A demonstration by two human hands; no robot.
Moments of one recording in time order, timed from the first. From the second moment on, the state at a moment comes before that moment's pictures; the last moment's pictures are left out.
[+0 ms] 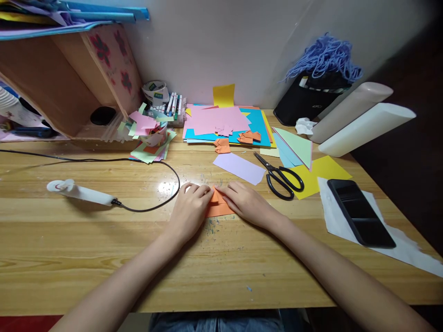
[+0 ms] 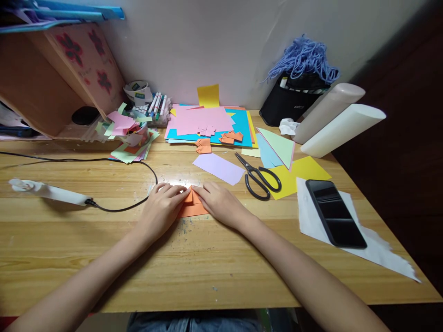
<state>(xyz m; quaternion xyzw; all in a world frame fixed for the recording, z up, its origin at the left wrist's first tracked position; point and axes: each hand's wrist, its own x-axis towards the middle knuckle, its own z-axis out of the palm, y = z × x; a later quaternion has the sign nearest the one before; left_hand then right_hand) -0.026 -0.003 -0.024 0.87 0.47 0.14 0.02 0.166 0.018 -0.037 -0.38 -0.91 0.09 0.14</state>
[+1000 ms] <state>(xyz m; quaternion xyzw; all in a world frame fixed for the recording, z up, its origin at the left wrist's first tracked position) -0.034 -0.012 0.000 0.91 0.41 0.03 0.08 0.155 0.014 -0.036 -0.46 -0.87 0.07 0.13</state>
